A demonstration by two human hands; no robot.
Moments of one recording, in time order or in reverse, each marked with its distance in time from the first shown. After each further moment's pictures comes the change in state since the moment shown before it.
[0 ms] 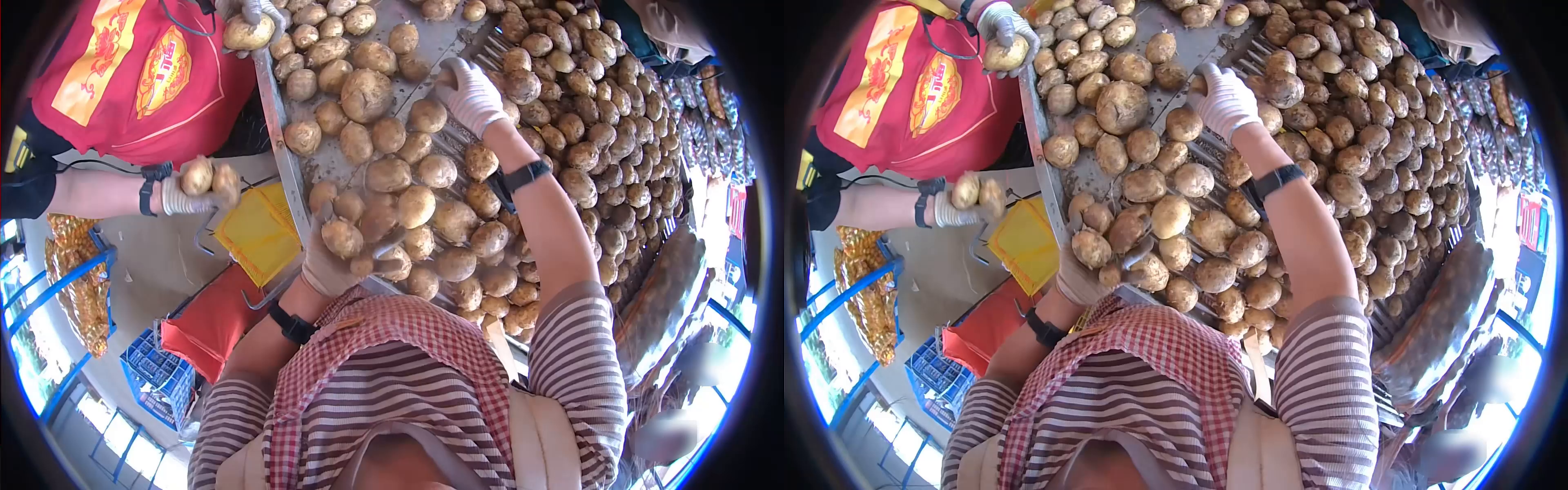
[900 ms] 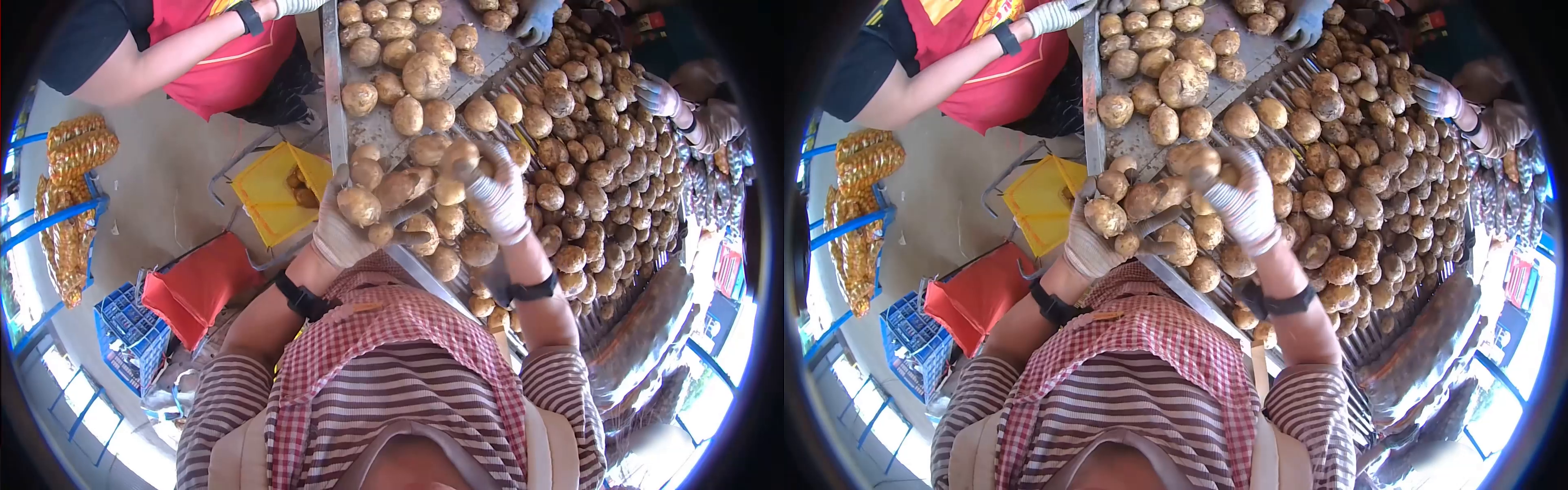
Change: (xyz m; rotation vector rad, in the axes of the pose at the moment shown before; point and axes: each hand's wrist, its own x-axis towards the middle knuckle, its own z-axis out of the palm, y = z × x) left_hand -0.042 0.002 0.019 0.051 -0.165 0.145; right_hand -0.157 -0.144 -0.063 1.175 -0.317 0.454
